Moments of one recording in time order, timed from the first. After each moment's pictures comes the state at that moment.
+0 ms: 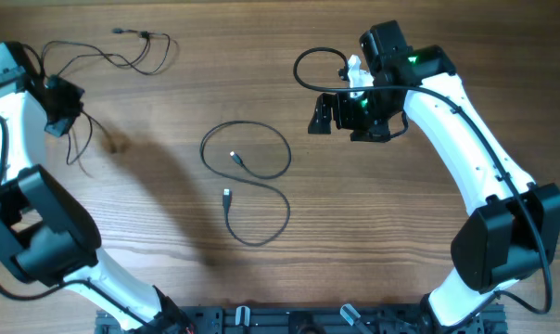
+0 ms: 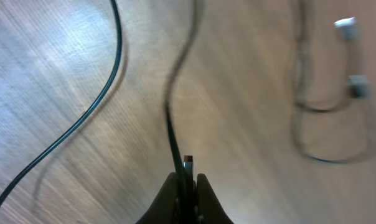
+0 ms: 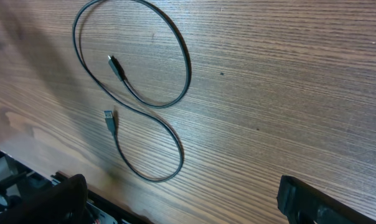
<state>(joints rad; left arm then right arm) 0.47 1.96 1.57 -0.72 0.10 -0.62 0.31 1.83 1.61 -1.17 -0.44 0.29</state>
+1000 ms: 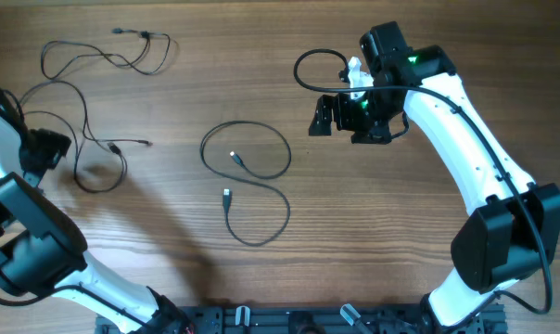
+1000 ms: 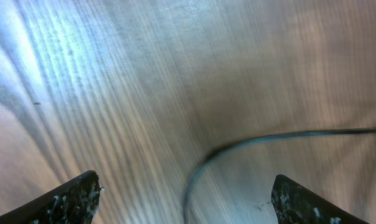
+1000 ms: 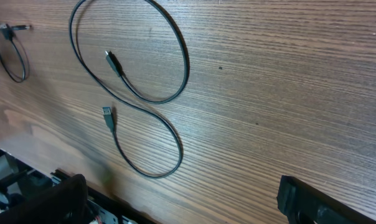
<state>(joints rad) 0.63 1.96 1.48 -0.96 -0.17 -0.57 0.31 1.83 1.61 -1.19 -0.44 0.29</state>
